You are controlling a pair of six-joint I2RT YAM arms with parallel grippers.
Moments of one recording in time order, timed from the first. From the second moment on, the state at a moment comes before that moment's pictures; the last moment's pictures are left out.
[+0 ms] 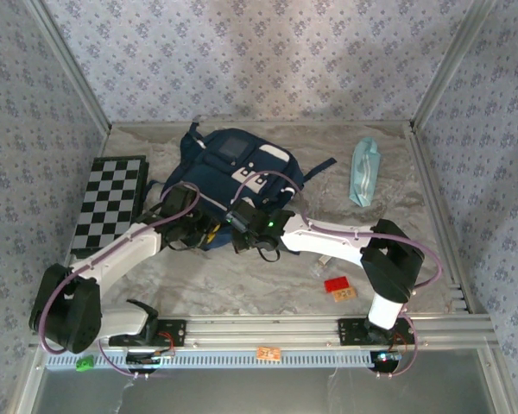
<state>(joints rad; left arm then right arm) -0.46 1.26 0.76 -0.47 0.22 -1.39 1.04 1.74 1.24 -0.50 0.17 0.58</state>
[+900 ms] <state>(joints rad) -0.24 1.16 0.77 -0.61 0.31 -1.12 0.90 1.67 1.08 -0.41 0.16 0.64</state>
